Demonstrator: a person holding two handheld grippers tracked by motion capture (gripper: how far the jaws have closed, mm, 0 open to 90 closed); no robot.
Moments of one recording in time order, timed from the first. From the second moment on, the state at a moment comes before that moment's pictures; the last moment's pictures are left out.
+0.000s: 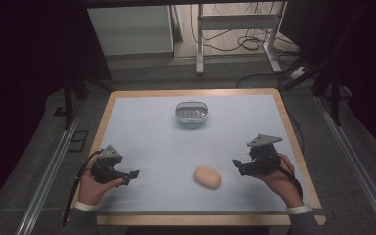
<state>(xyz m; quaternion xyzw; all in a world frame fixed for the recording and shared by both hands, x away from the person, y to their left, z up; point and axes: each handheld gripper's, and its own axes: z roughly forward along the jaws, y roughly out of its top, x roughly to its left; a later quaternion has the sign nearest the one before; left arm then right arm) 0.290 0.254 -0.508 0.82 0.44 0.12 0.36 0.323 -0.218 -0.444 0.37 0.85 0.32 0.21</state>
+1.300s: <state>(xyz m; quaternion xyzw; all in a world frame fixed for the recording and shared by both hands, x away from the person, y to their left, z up) 0.290 0.254 -0.508 0.82 0.44 0.12 0.36 0.325 -0.140 -0.467 0.29 0.91 0.27 0.12</state>
